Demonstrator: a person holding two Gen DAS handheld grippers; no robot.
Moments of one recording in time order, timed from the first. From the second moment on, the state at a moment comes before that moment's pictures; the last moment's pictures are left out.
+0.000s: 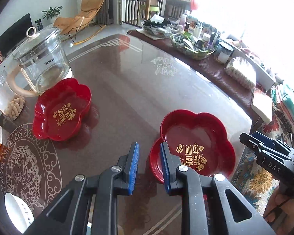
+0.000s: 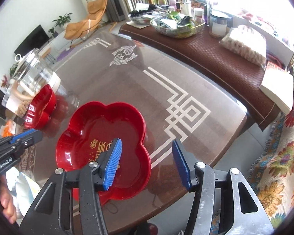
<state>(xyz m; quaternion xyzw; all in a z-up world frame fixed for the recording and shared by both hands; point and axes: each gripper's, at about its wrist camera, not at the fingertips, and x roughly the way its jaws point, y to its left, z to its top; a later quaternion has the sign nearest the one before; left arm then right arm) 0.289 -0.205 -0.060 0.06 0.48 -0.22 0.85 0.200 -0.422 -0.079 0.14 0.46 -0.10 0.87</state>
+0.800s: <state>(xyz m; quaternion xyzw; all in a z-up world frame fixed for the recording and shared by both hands) 0.168 0.073 -0.043 -0.21 0.37 -0.06 0.90 0.103 -0.226 -0.025 -0.02 0.39 -0.11 0.92</state>
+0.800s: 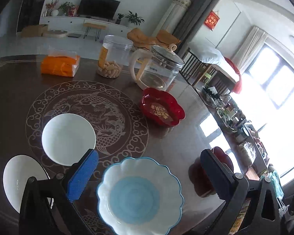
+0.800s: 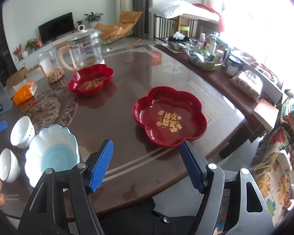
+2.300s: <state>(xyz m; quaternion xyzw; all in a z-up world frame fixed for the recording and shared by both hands) 0.410 0.010 -0.096 -0.02 0.47 0.01 0.88 0.364 -0.177 -0.079 0.01 0.47 0.06 0.88</state>
